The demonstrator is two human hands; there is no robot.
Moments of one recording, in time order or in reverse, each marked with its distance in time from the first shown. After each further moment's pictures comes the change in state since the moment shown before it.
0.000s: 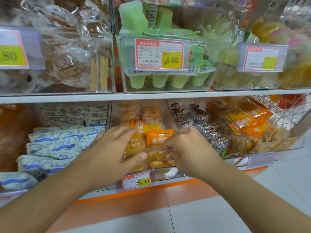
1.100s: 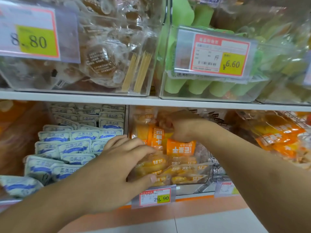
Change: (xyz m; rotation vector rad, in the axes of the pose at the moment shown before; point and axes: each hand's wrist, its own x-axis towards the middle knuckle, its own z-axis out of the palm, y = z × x) left_hand -0.012 -0.033 -0.001 -0.143 0.014 0.168; right_hand 0.142 0.001 0.003 -0.132 -0.308 0.064
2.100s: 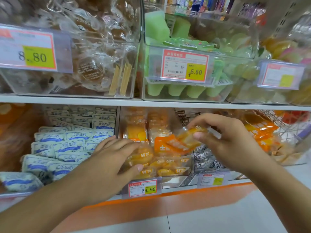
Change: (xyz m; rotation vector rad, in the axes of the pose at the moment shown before) left_hand -0.003 0.012 0.006 0.075 0.054 -0.048; right_hand -0.161 0.033 -0.012 0.583 0.571 -0.083
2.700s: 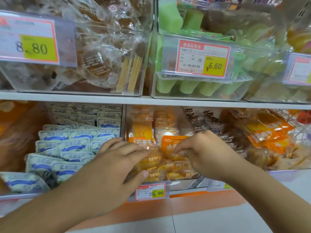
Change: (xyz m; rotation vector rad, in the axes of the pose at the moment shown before) left_hand -0.009 0.001 -0.003 0.038 0.000 0.052; right_hand 0.021 -0.001 0.058 -0.357 -0.358 -0.013
